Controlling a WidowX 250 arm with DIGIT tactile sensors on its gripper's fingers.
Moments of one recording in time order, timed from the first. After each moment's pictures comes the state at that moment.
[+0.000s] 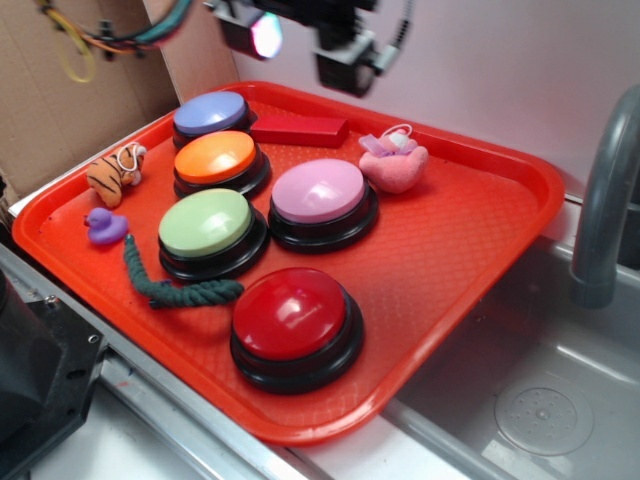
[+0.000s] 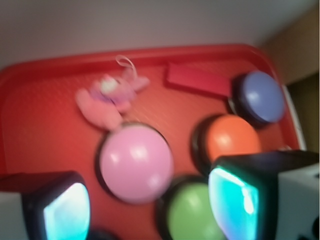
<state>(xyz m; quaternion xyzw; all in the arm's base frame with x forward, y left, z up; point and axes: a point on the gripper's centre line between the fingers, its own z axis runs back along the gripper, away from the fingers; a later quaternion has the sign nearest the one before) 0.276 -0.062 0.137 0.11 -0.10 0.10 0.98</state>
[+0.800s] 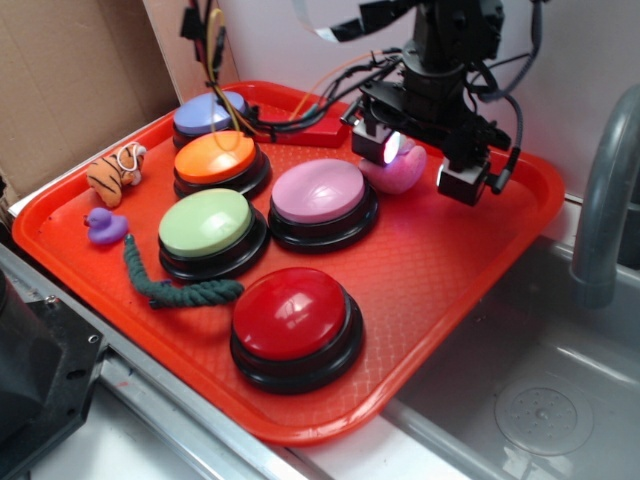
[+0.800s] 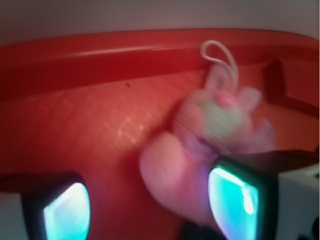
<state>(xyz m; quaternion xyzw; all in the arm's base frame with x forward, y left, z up) 0.338 -0.089 0.032 0.13 -0.07 0.12 0.98</state>
